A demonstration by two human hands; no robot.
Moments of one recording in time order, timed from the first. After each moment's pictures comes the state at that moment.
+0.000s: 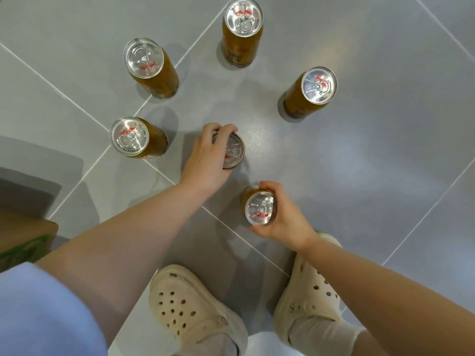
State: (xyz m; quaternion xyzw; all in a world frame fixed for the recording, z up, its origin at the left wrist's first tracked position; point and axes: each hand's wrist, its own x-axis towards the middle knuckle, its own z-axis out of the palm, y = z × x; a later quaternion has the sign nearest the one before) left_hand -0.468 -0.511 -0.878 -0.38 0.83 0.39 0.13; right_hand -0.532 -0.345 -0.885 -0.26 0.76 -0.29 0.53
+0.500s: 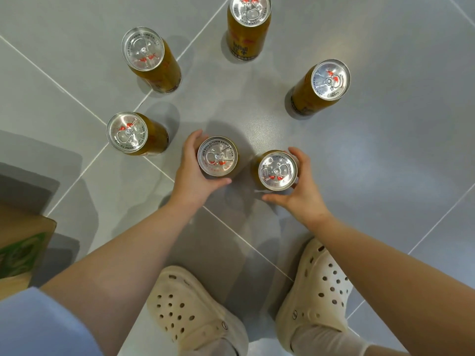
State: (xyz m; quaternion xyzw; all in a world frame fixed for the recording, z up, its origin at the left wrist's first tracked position) left_hand -0.435 -0.502 -0.908 -0.50 0.66 0.56 0.01; right_hand -0.563 -0.360 -0.905 -0.18 0.77 -0.38 0.48
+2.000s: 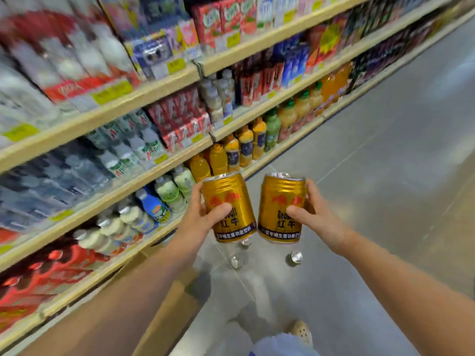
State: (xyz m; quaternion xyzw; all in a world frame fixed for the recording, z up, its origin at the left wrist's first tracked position) left_hand -0.354 -0.581 -0.143 -0.41 0.52 0.71 -0.23; right_hand -0.546 -0.481 -0.145 -0.39 0.60 -0.47 0.52
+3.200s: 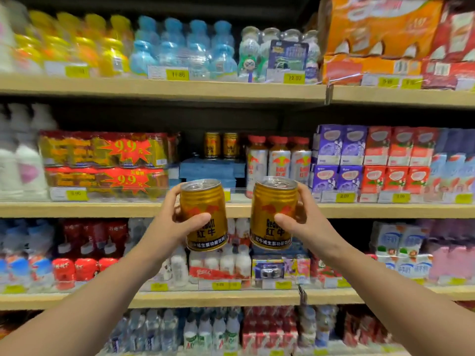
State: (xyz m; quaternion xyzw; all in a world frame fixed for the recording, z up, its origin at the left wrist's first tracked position) left_hand -0.296 -0.720 0.142 -0.43 0.58 0.35 -0.60; right_hand -0.525 -0.752 0.146 -0.73 0.33 -0.47 0.37
